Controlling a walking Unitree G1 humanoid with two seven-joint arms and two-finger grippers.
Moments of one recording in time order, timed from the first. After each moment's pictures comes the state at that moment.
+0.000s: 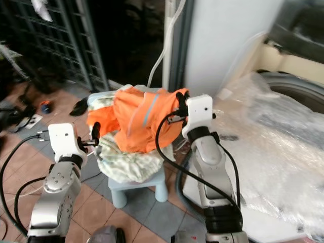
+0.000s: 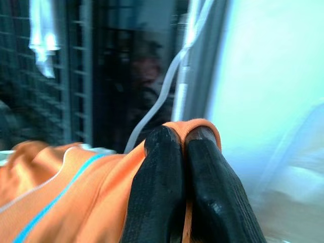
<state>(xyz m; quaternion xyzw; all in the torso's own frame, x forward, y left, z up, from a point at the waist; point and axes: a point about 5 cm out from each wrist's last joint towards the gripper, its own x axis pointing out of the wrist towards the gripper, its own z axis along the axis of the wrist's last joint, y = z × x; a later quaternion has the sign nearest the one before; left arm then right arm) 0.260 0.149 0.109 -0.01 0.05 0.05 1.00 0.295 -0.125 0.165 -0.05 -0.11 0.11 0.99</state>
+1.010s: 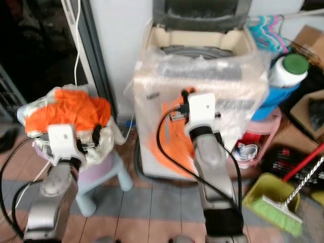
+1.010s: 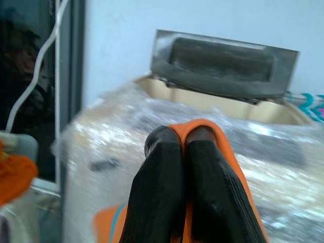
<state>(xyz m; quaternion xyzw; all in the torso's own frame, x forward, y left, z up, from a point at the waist) 0.255 0.147 0.105 -0.02 0.05 0.02 1.00 0.296 -0.127 0.169 -0.07 -0.11 0.08 0.99</state>
